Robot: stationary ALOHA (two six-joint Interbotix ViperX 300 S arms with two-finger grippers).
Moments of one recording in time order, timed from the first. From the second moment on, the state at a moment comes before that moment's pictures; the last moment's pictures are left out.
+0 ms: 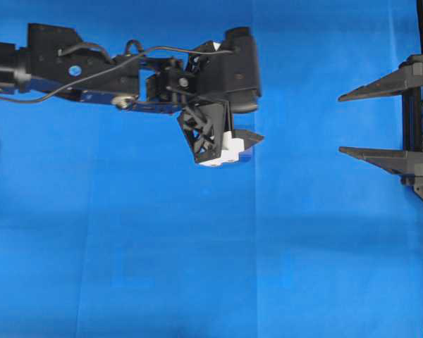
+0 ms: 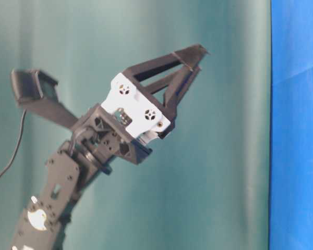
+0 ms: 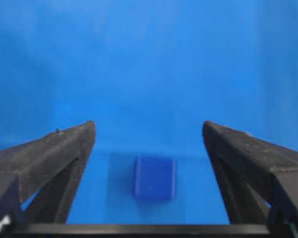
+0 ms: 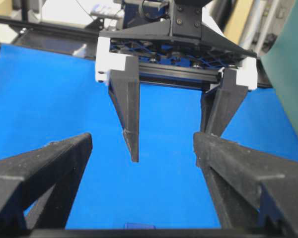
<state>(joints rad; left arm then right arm) 0.07 0.14 0.15 0.01 0.38 0.00 0.00 -0.94 1.16 0.00 -0.22 0.01</state>
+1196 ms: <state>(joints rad) 0.05 0.19 0.04 0.01 0.56 0.02 0.00 -0.94 1.16 0.00 -0.21 0.01</state>
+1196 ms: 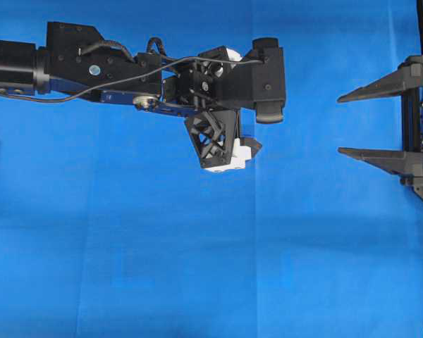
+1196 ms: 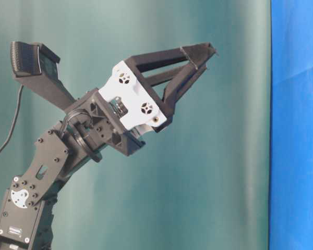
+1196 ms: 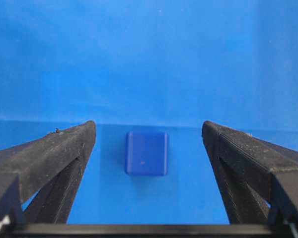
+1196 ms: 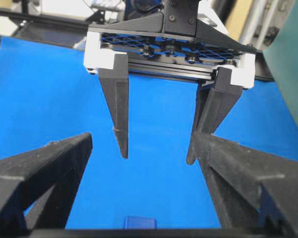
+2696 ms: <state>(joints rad) 0.04 0.35 0.17 0.01 0.33 0.00 0.00 -0.92 1.16 0.00 -0.21 0.01</state>
